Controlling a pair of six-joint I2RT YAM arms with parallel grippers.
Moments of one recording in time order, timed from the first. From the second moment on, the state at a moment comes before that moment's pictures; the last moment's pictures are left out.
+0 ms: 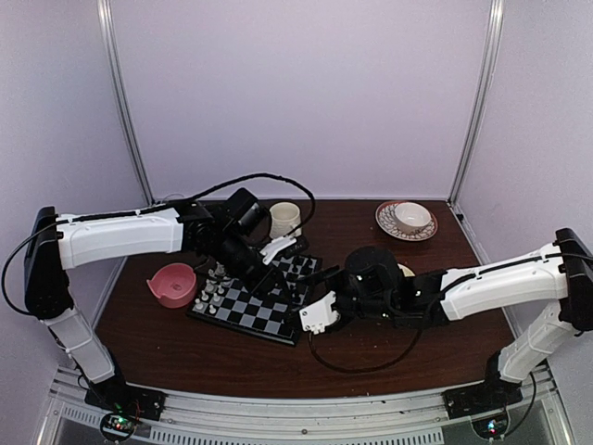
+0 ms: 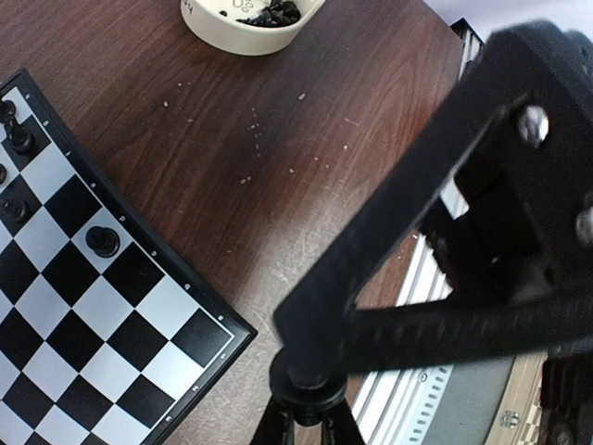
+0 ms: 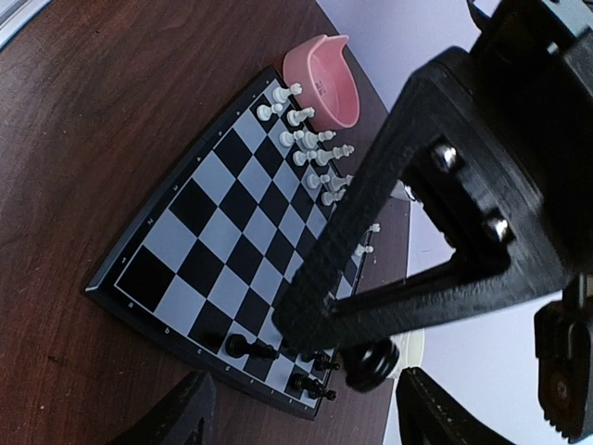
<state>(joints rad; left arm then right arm) -0.89 1.68 1.33 -0.68 0.52 -0.06 1.13 1.49 0.85 0.16 0.10 -1.10</state>
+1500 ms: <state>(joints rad) -0.89 1.63 1.25 -0.57 0.54 -0.13 1.17 1.57 0.91 0.17 0.20 -1.02</state>
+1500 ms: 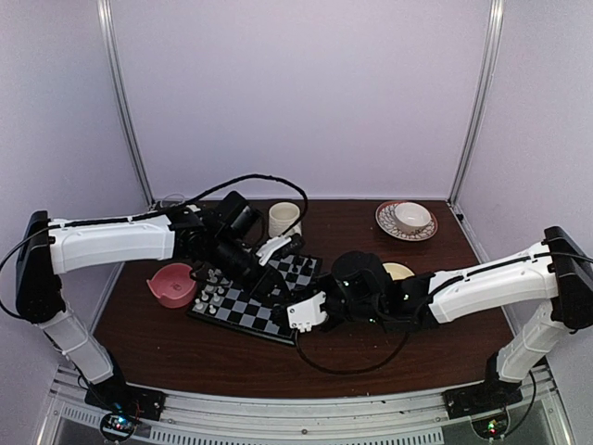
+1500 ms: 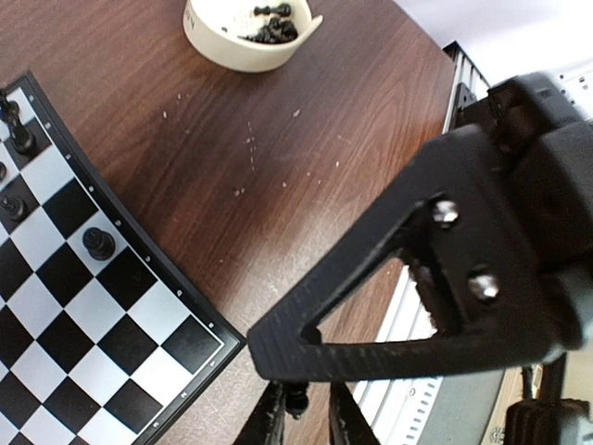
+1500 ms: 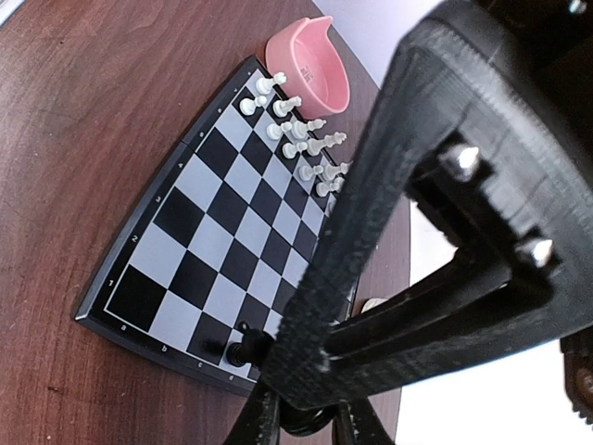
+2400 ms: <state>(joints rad) -0.86 1.49 1.07 -0.29 0.52 -0.23 1.11 1.52 0.89 0.25 0.14 -0.81</state>
